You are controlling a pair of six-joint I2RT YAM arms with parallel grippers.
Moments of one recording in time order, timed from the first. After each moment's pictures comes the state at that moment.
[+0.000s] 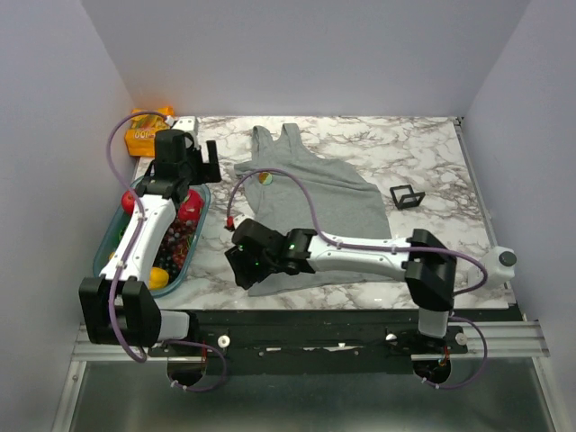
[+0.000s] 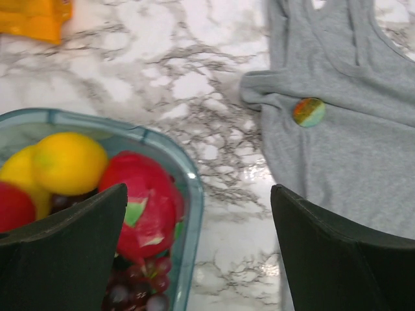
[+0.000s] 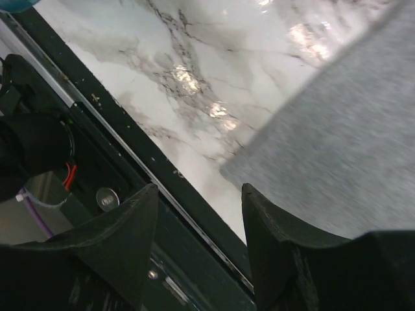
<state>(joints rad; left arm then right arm) -0.07 1.33 1.14 -0.37 0.02 -0.12 1.24 1.88 1.47 -0.45 0.04 0.52</state>
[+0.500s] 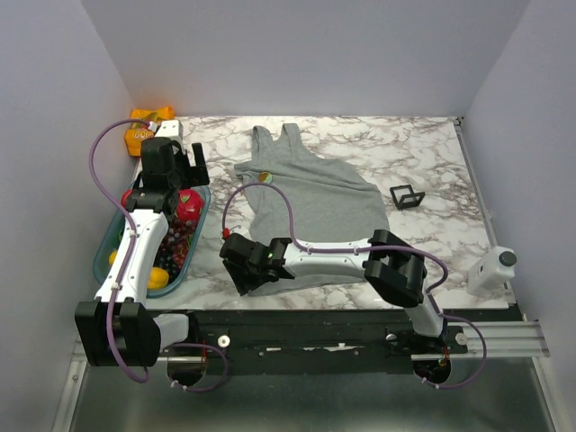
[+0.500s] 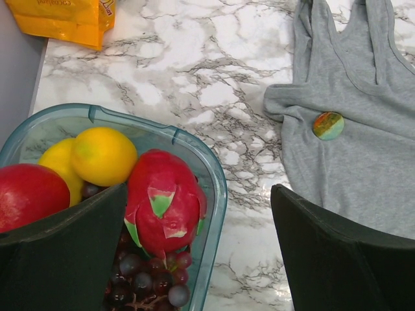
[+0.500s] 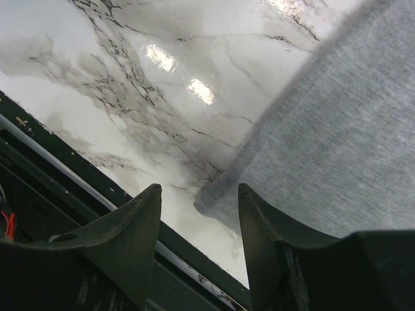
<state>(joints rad) -0.02 1.21 1.07 -0.34 -0.04 -0.11 1.26 2.08 1.54 -0.47 0.11 0.61</state>
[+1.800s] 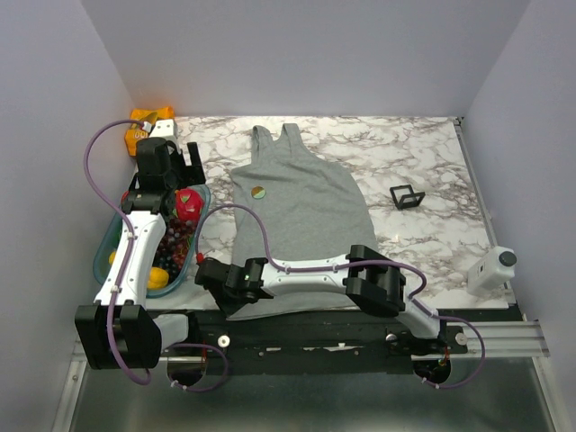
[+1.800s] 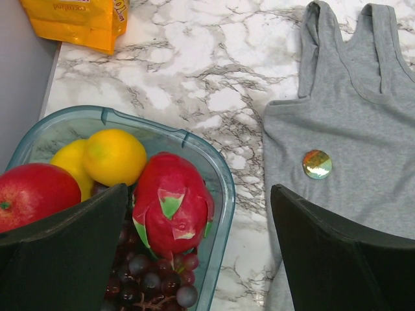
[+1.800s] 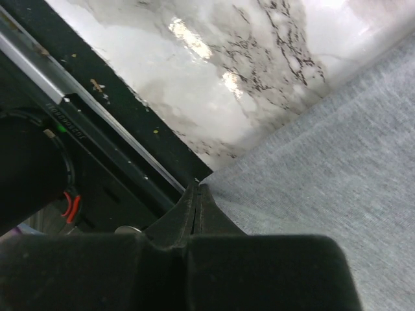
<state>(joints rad) 0.01 1.20 1.07 -0.33 -0.03 -0.11 1.39 2.22 1.73 -0.53 0.05 0.66</state>
